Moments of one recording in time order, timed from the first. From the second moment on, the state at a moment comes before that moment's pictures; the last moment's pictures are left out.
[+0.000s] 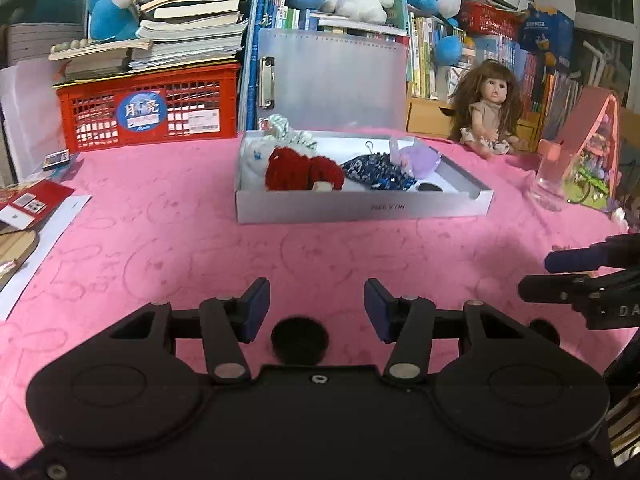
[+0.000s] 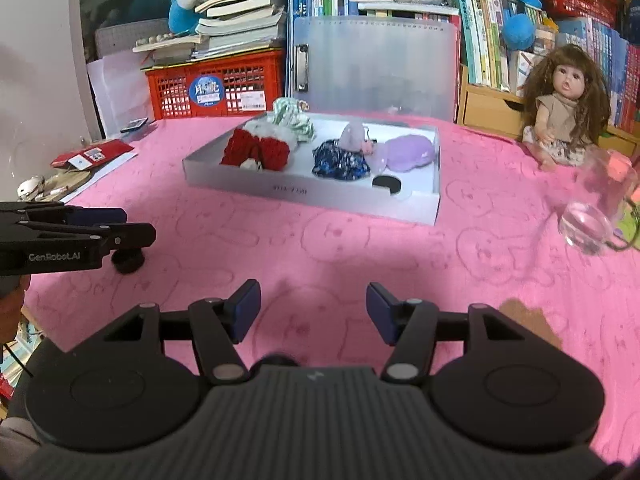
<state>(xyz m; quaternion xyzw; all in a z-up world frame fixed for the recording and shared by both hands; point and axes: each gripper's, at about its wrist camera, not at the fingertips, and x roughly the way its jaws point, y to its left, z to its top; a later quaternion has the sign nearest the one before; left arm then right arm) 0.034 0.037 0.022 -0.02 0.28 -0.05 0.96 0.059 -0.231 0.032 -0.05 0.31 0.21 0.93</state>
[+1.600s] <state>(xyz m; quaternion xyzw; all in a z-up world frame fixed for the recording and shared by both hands) 0.023 0.030 0.015 -0.04 0.28 -0.04 0.96 0.032 -0.229 0.014 -0.06 0.32 0.21 0.92</state>
